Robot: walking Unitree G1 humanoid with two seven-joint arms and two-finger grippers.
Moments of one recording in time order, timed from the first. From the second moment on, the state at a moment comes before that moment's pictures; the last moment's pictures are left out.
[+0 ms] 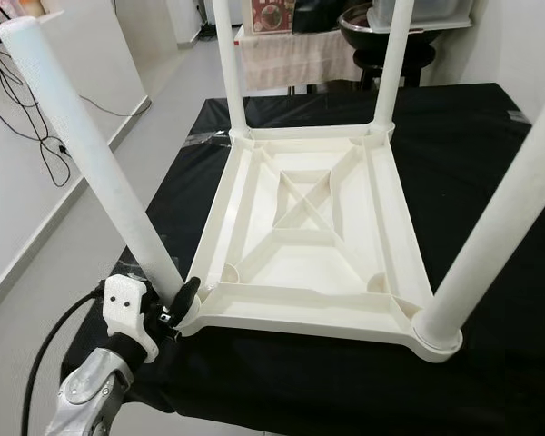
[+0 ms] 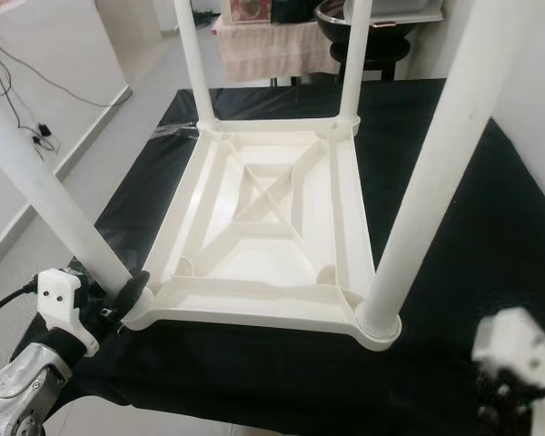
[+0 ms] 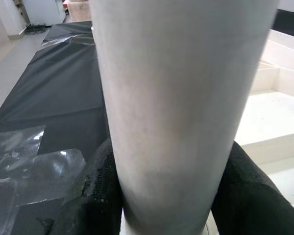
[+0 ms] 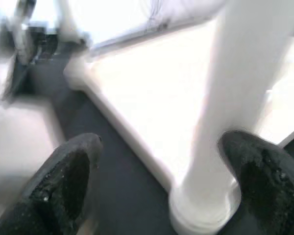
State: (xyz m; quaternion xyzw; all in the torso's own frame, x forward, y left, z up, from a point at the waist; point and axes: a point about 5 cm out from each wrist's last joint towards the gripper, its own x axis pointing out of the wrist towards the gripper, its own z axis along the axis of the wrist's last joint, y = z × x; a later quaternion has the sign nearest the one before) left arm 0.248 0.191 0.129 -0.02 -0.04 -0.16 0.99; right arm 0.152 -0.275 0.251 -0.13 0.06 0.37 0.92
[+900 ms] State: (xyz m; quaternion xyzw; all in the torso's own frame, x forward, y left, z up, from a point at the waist) left arm 0.248 0.184 0.130 -0.02 -0.05 -0.17 0.98; right arm 0.194 -0.244 0.330 0.00 -0.17 0.28 0.94
